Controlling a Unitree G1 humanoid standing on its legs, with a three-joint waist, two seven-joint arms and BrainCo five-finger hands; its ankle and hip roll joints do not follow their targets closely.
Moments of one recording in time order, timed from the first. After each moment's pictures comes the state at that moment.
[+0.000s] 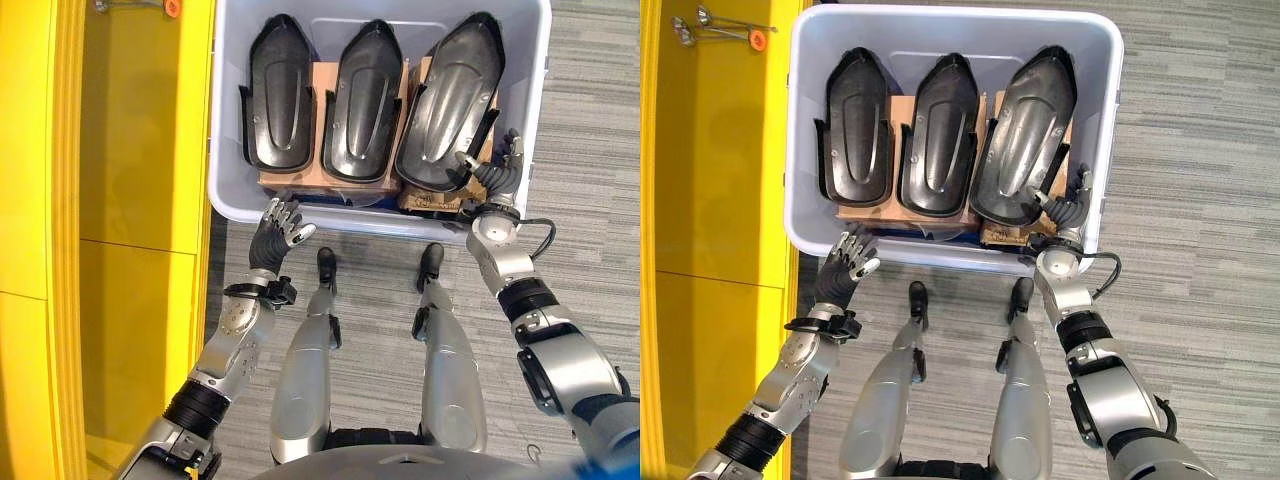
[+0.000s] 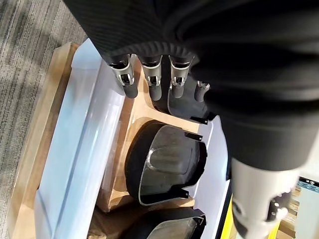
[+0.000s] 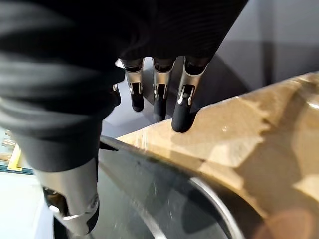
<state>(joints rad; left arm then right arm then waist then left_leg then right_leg) -0.13 0.41 -0.35 0.05 -0.69 -0.25 0.18 -0.75 -0.33 0.20 0.76 0.31 -0.20 -0.60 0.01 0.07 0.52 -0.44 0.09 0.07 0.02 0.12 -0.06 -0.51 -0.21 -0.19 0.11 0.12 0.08</state>
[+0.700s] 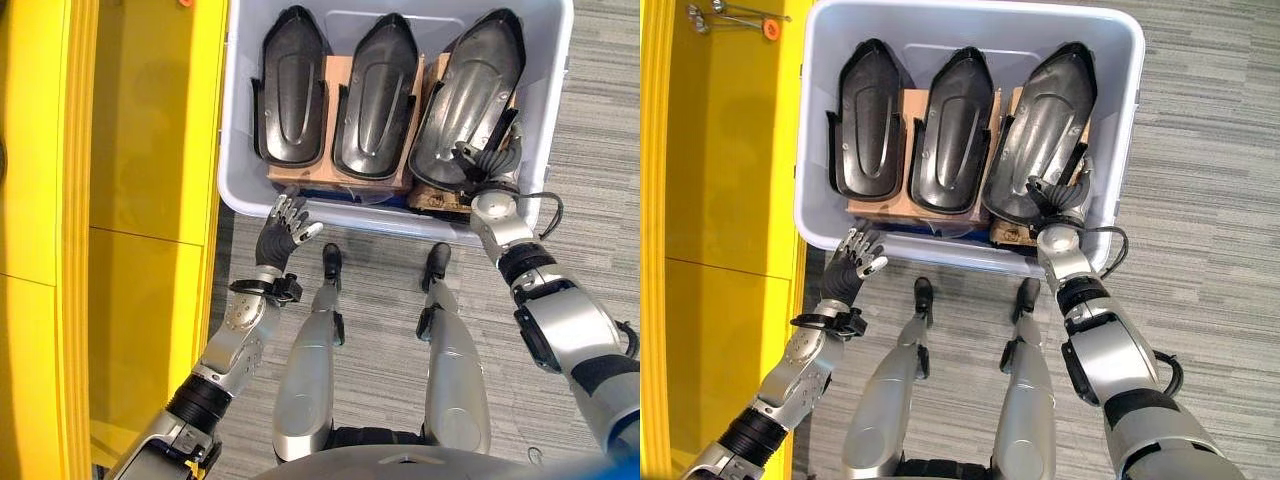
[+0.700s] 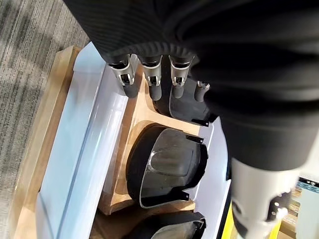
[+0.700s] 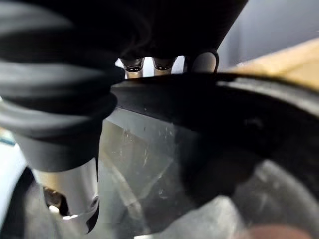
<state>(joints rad) -0.18 0.42 -0.39 0.05 -0.69 -0.25 0.20 -1.00 -0.36 0.31 1.14 0.25 -0.14 -0.59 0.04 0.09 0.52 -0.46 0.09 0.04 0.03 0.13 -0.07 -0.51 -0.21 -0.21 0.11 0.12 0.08</state>
